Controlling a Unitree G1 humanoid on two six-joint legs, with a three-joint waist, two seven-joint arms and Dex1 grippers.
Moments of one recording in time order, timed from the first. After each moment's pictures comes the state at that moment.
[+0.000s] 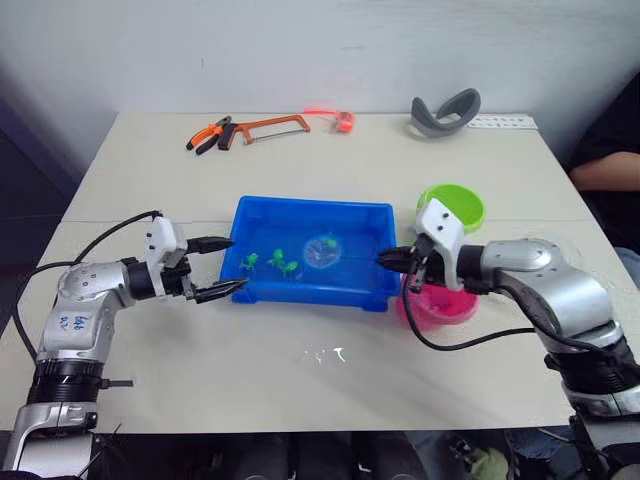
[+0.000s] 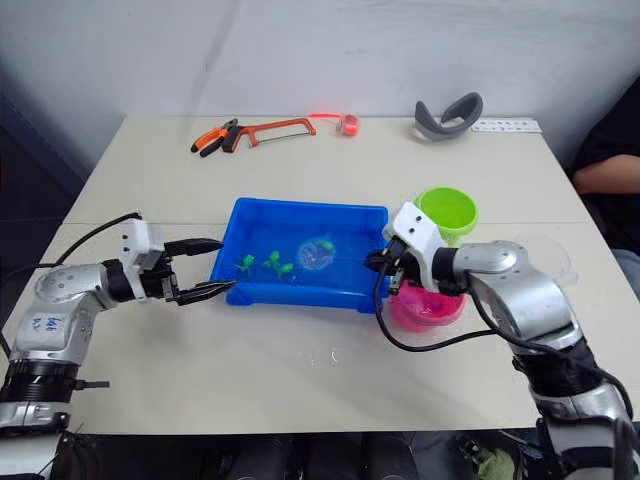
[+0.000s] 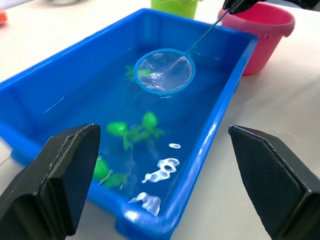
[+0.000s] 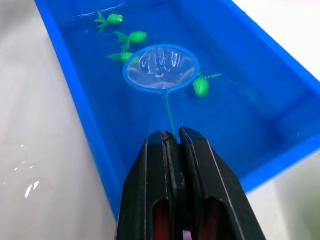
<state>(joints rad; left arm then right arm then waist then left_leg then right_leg) -0.38 0.73 0.15 0.21 -0.40 0.15 -1.12 -0.59 -0.70 0.18 -0.23 0.33 0.76 0.83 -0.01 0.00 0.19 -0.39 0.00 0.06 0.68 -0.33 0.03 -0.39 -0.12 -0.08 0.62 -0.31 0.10</state>
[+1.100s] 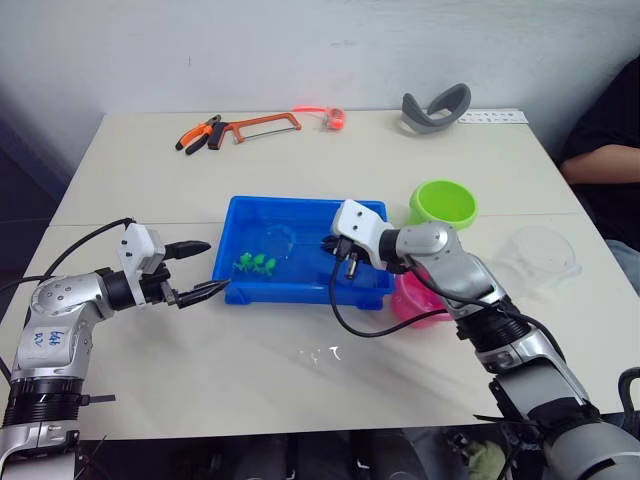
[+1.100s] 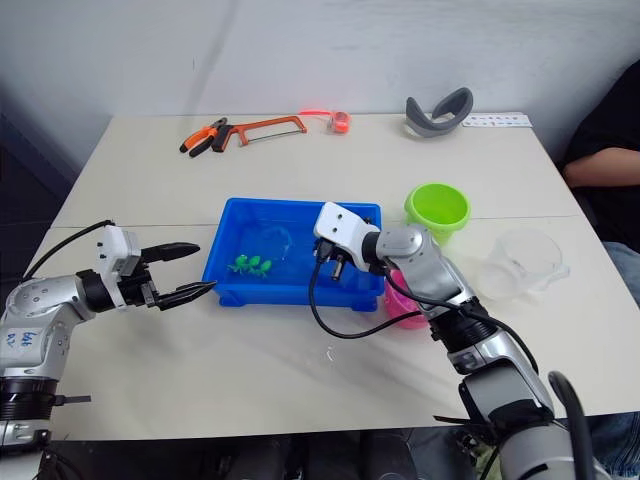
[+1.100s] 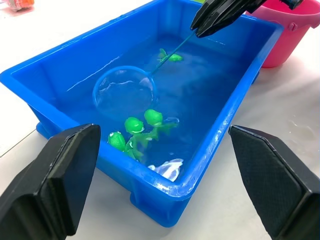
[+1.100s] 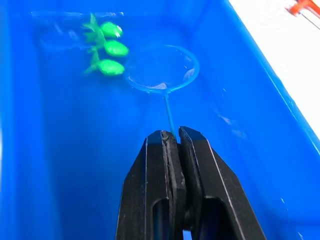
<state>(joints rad) -0.30 0.75 0.22 0.16 -0.40 0.17 -1.07 -0.83 -0.38 0.39 0.16 -0.01 0.43 0.84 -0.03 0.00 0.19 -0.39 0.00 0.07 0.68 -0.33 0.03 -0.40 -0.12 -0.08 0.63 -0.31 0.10</state>
